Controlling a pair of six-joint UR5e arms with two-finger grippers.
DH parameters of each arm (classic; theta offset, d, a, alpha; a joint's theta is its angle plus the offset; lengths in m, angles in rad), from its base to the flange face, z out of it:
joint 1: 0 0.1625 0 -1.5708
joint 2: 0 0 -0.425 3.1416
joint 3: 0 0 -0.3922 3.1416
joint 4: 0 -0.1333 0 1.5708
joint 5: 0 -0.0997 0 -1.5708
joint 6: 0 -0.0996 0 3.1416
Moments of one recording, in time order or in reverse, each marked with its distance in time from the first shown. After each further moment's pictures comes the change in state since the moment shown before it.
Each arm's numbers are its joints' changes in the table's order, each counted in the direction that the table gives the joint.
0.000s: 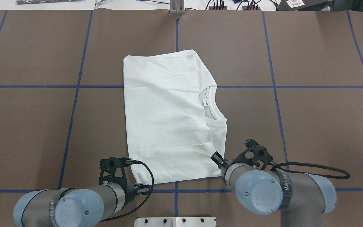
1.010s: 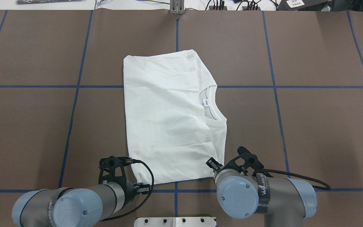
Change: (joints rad) left arm -0.002 -0.001 -0.013 0.001 0.000 -0.001; right arm -0.021 -0.042 -0.063 0.091 0.006 -0.050
